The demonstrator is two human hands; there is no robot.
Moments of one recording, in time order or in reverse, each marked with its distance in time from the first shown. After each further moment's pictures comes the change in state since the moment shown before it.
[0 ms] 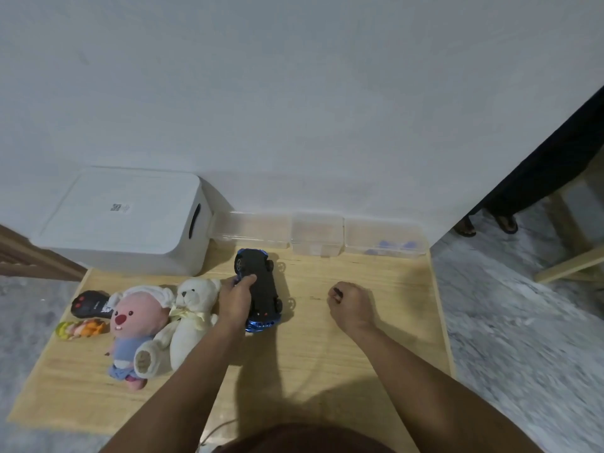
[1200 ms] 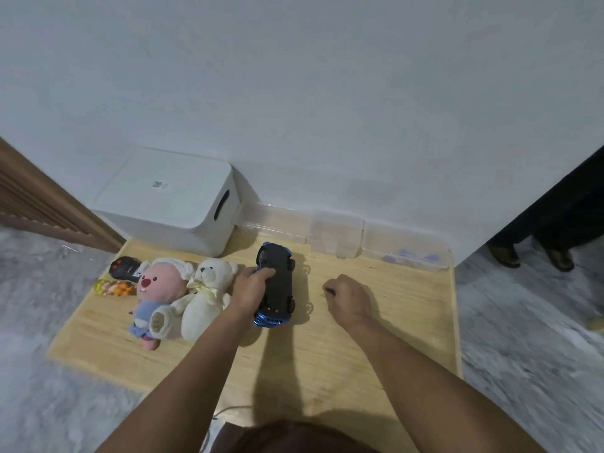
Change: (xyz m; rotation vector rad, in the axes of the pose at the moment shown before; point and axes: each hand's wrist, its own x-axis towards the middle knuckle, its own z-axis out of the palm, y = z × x) left_hand -0.040 0.004 0.008 0.139 0.002 0.063; right_hand 0.013 -0.007 0.006 -0.250 -0.069 -0.401
